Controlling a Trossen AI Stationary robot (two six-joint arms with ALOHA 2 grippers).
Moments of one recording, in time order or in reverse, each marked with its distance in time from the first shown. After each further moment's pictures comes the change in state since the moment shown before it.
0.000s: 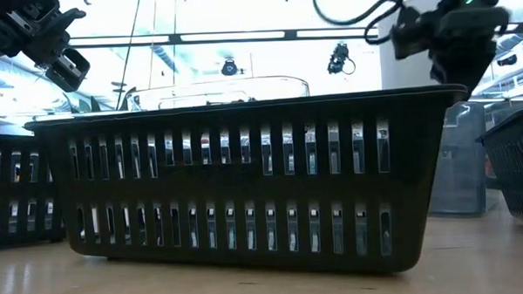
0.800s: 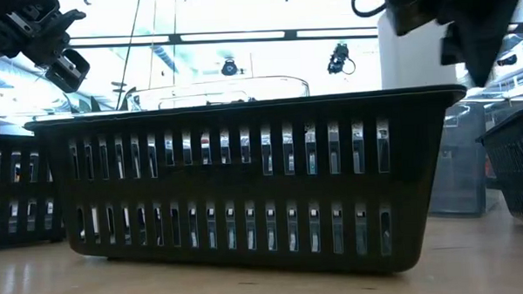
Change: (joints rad) left arm 0.000 0.000 0.000 -0.007 0.000 0.000; right arm 0.185 0.166 0.187 0.012 -0.262 0.213
